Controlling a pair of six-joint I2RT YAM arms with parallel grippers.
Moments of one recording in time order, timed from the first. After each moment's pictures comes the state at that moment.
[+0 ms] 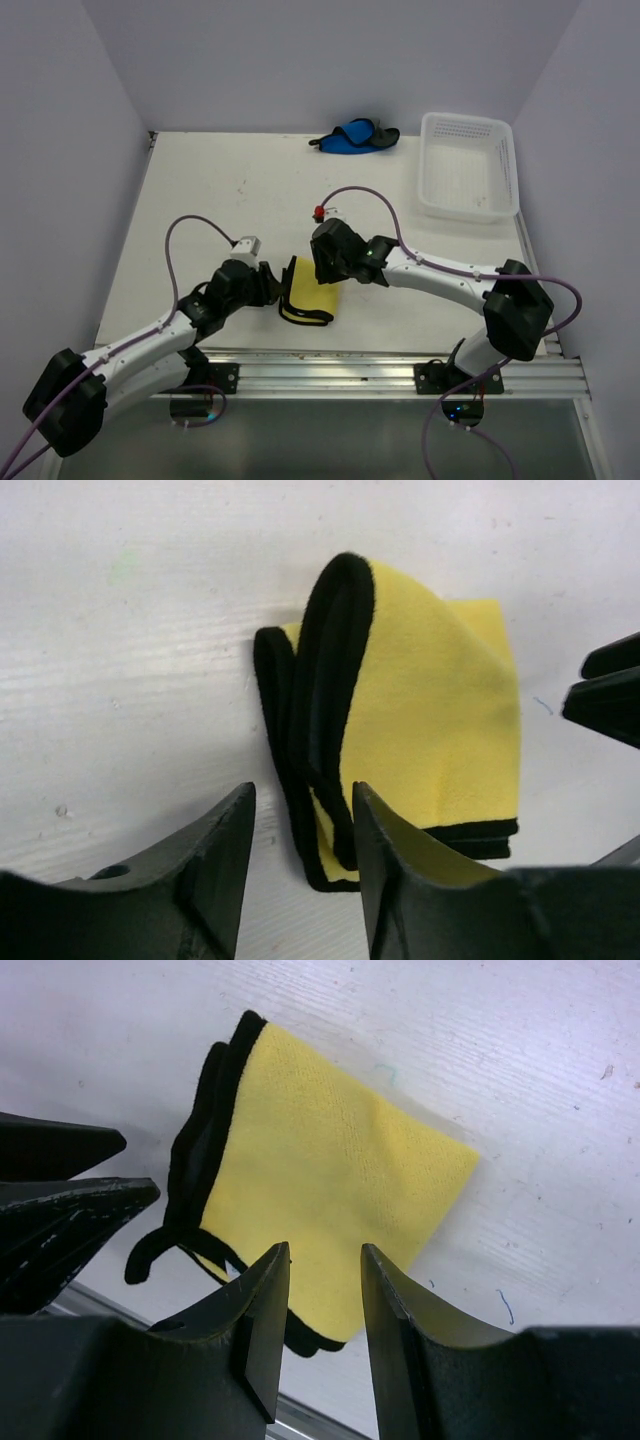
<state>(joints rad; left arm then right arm) -0.65 0.90 0.29 -0.03 -0.08 -0.63 0.97 1.56 1.11 -0.46 0.19 0.61</state>
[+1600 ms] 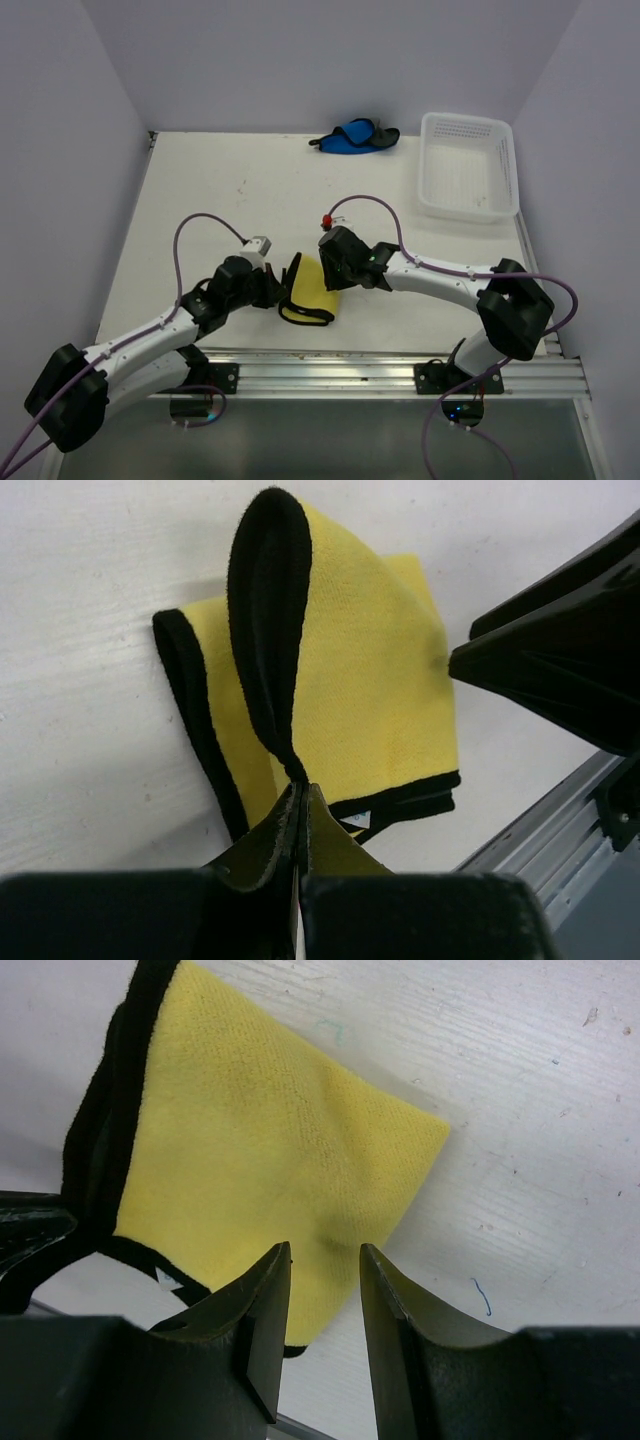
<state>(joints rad) -0.66 0.95 0.33 -0.02 0.09 -0.60 0.94 1.56 1.00 -0.42 0.19 0.62</state>
